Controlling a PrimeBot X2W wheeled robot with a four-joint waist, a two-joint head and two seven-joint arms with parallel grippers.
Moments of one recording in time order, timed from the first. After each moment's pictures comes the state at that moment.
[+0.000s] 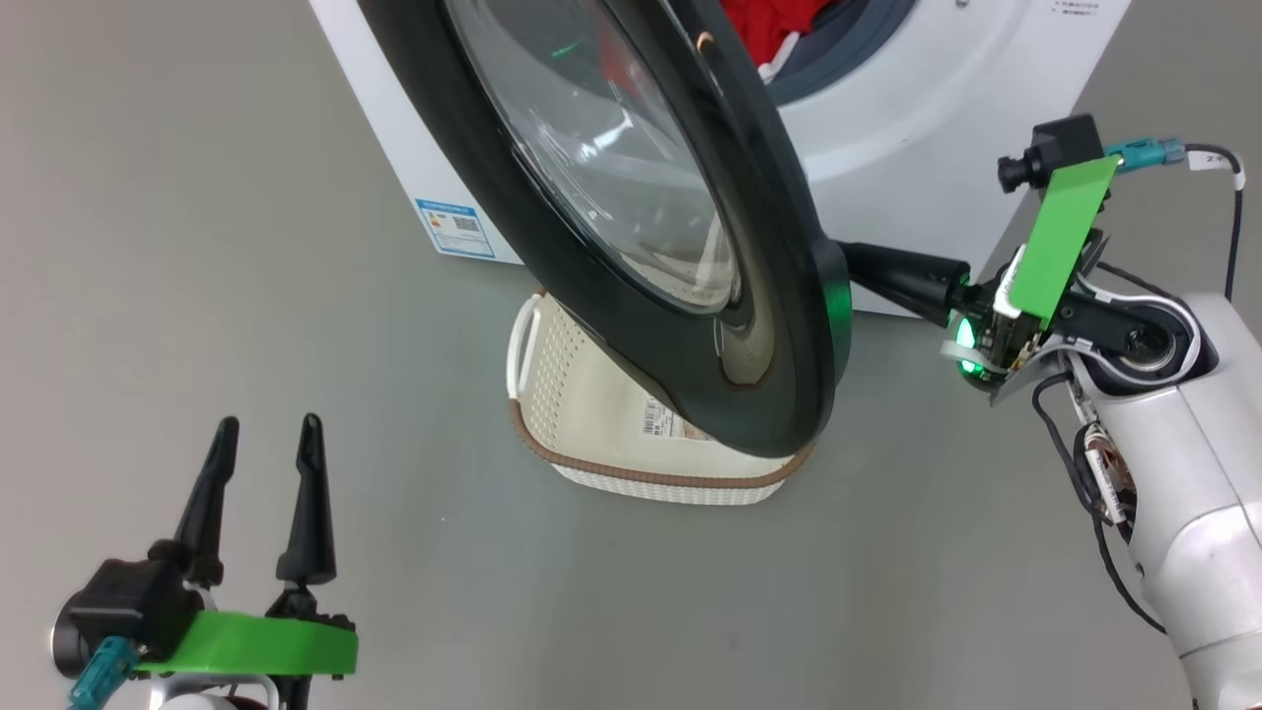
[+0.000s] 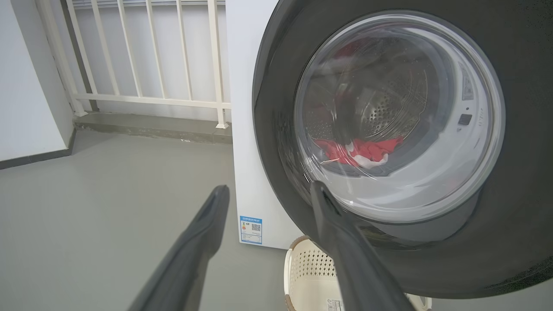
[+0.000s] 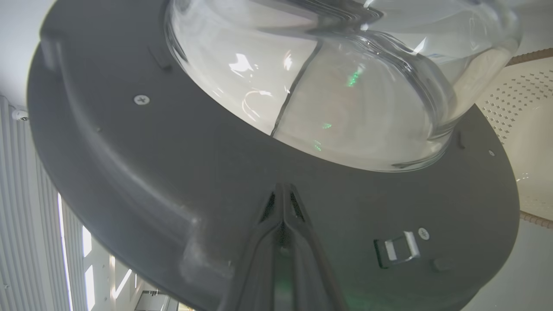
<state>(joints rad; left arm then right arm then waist) -0.15 0.06 -0.02 0.11 -0.26 -0.13 -0.25 -0.83 -0.27 0.25 0.57 1.64 0.13 0.88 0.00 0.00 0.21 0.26</state>
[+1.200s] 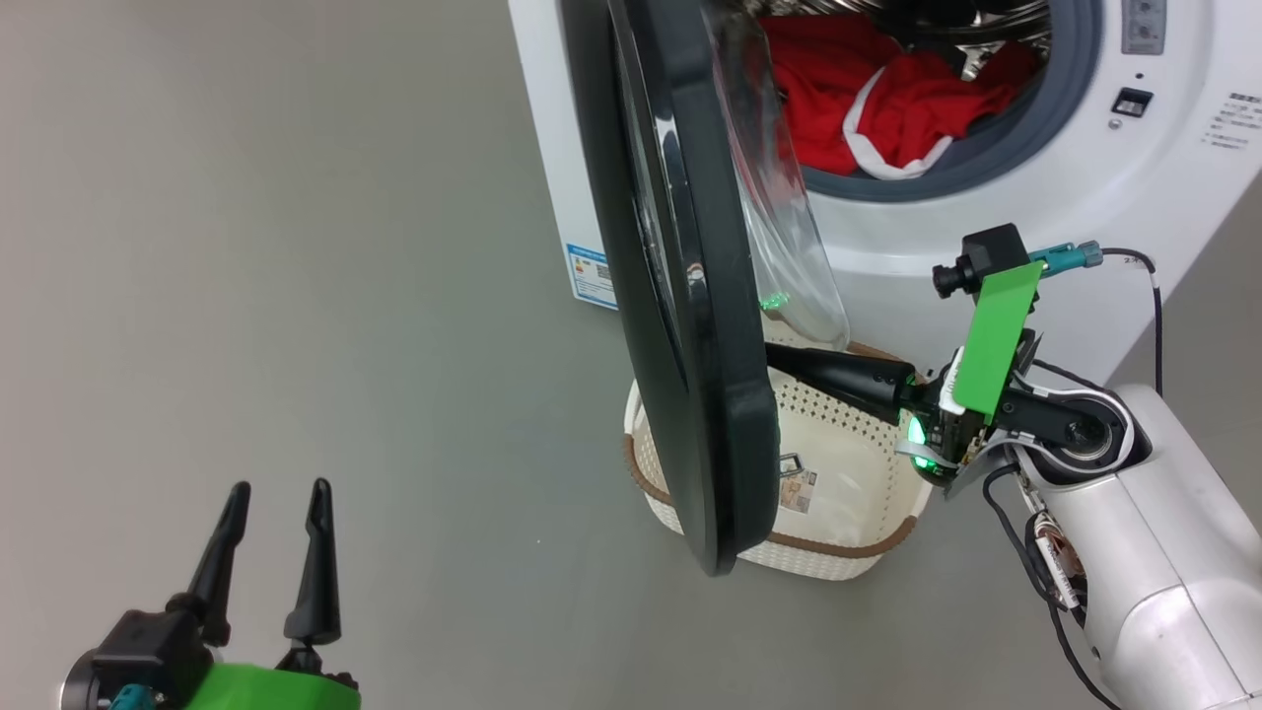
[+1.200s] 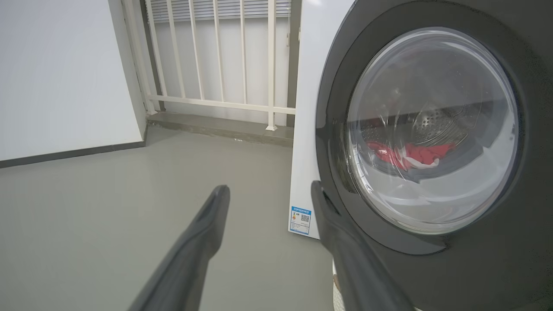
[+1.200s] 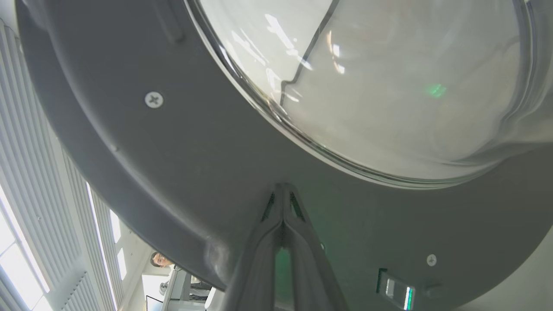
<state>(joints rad) -0.06 0.06 -0.03 0.13 -0.24 -0.13 -0.25 -0.70 -0.22 0.27 0.53 1.64 0.13 0.90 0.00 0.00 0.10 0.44</state>
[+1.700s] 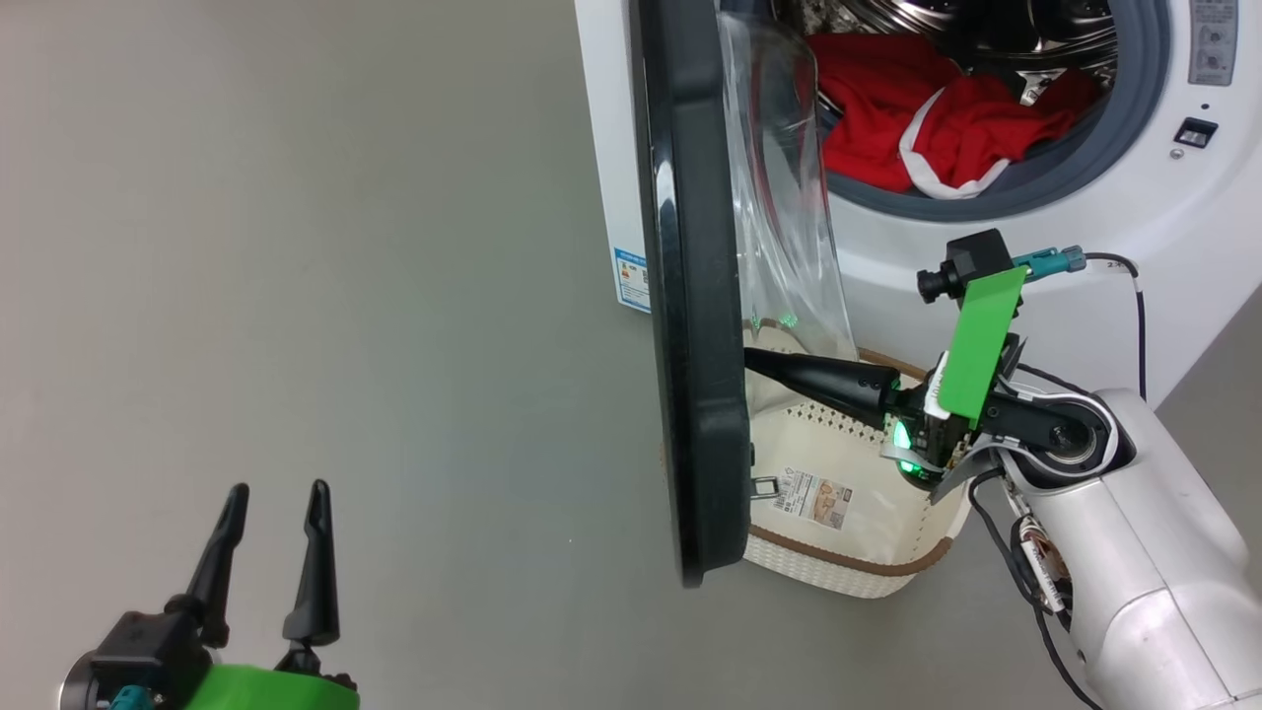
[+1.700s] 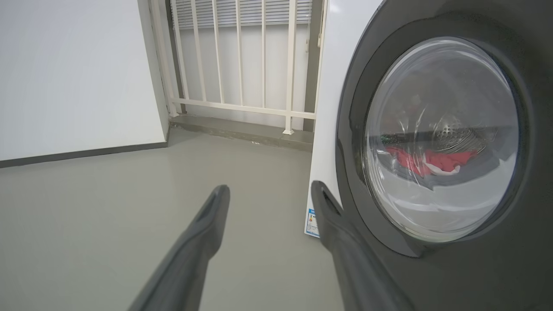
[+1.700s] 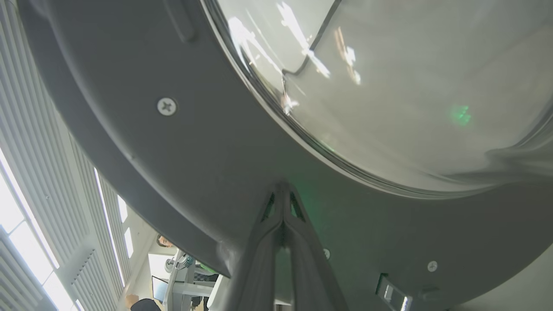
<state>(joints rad) -0.06 0.06 -0.02 0.13 -0.24 -0.13 -0.25 -0.69 -0.20 0.27 0.54 1.63 0.13 0.90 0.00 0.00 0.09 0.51</state>
